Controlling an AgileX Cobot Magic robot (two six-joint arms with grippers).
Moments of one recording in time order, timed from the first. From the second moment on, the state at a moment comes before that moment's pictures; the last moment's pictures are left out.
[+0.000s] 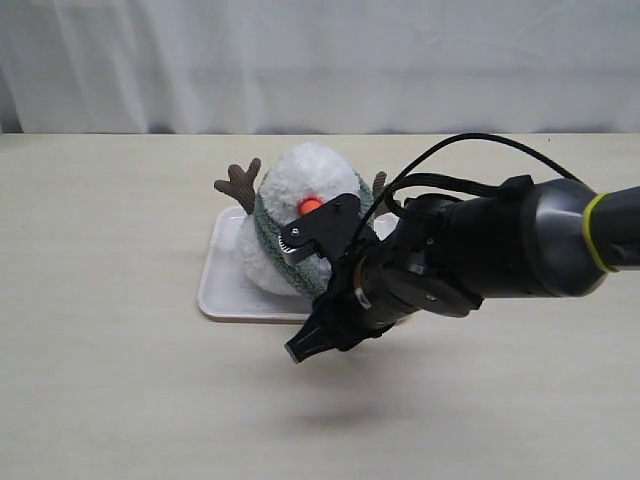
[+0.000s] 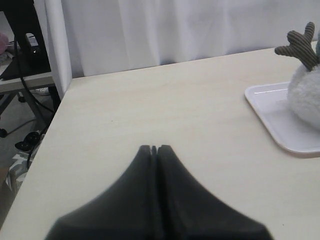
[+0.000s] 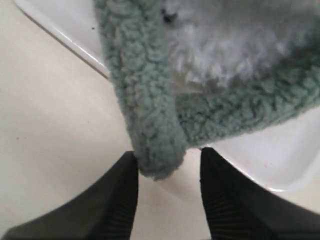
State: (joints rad) left arm 0.00 0.00 0.00 -0.14 0.33 0.29; right arm 0.73 1.84 -1.00 -0.48 0.39 0.53
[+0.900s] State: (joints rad) left arm 0.00 0.00 0.00 -0.14 0.33 0.29; right arm 0.73 1.89 -1.00 -0.69 0.20 0.87
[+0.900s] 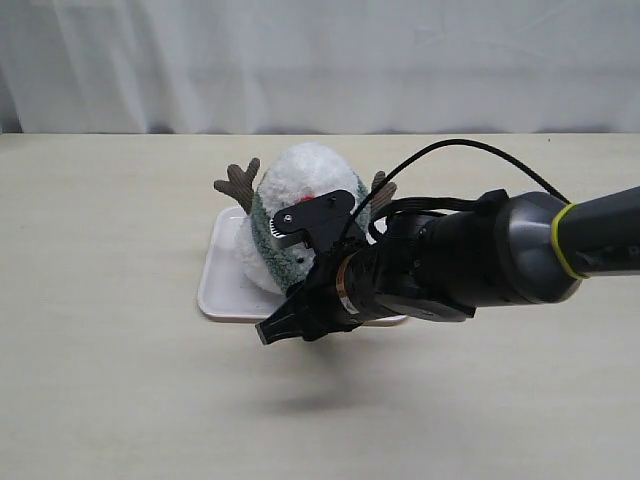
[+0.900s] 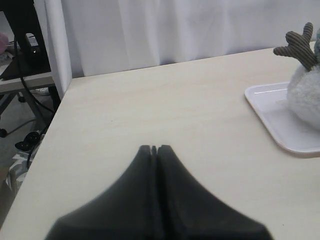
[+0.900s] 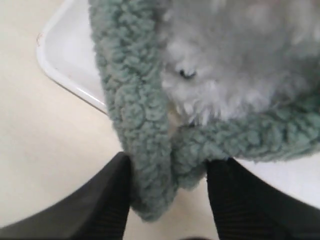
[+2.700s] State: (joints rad) left arm 0.00 0.00 0.00 -0.14 0.33 0.29; right arm 0.73 1.89 -0.99 -0.69 0.26 0.90
